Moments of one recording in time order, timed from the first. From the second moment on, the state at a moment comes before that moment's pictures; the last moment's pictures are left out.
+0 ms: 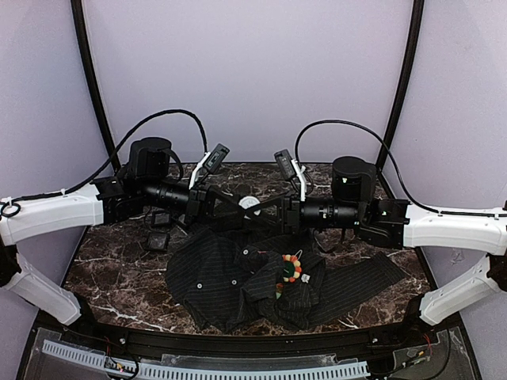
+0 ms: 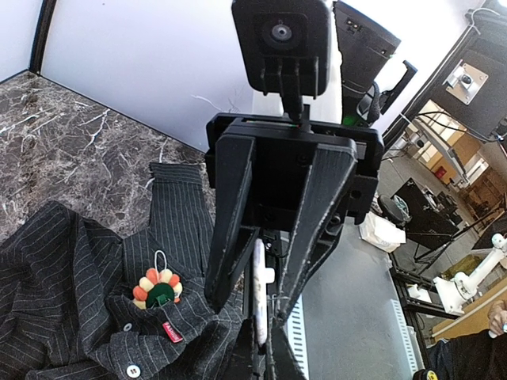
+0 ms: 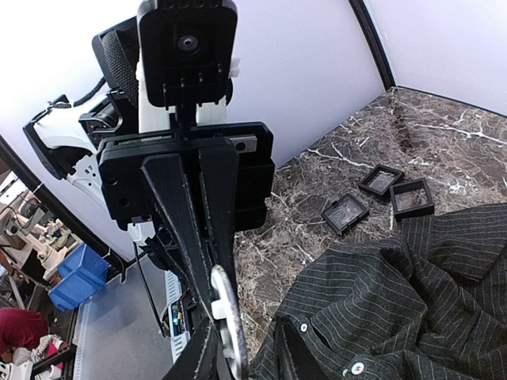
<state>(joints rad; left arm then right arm) -0.81 1.38 1.06 0.03 0.84 -0.30 1.00 1.29 0.92 0.22 -0.34 0.46</state>
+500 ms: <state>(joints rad) -0.81 1.38 1.06 0.04 0.82 -0.30 1.00 1.29 0.92 0.23 -0.29 0.50</state>
